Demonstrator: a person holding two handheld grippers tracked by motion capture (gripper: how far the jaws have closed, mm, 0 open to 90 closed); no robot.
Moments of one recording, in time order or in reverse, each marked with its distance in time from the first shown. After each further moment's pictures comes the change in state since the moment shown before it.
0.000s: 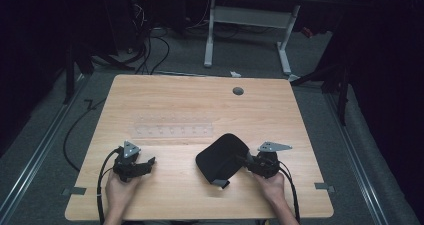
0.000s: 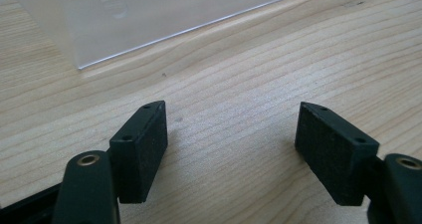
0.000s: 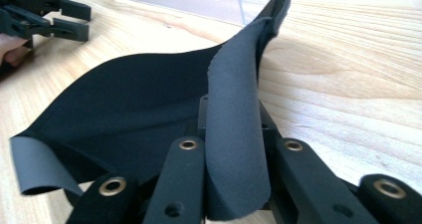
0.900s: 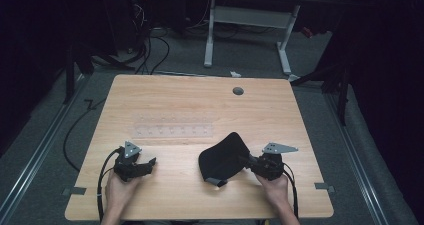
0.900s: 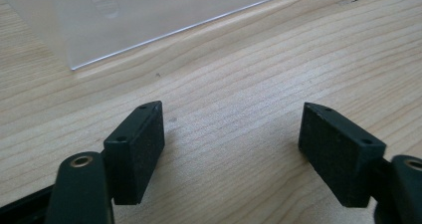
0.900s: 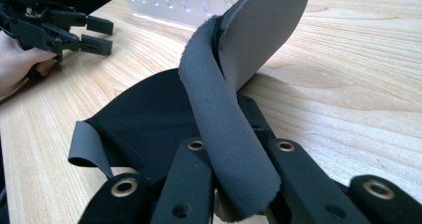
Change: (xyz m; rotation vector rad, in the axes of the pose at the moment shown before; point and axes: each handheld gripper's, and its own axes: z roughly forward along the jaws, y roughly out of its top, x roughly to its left) left arm -0.002 -0.001 0.000 0.007 -0.005 0.002; right arm 0.012 0.006 -0.020 -0.037 0.015 0.004
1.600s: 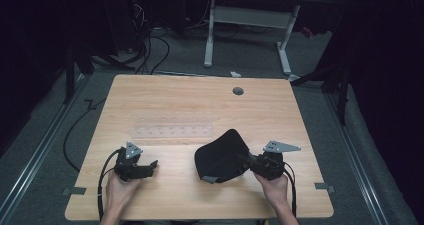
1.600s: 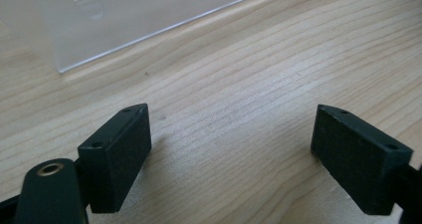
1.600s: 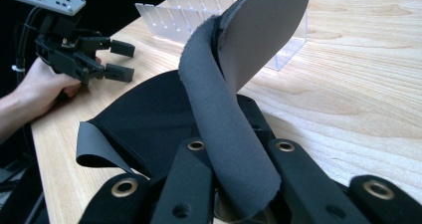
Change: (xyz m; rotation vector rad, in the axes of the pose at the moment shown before) left arm -0.004 -0.003 -0.005 0.004 -0.039 0.038; right arm 0.018 0.015 -0.010 -0.050 0.032 0.013
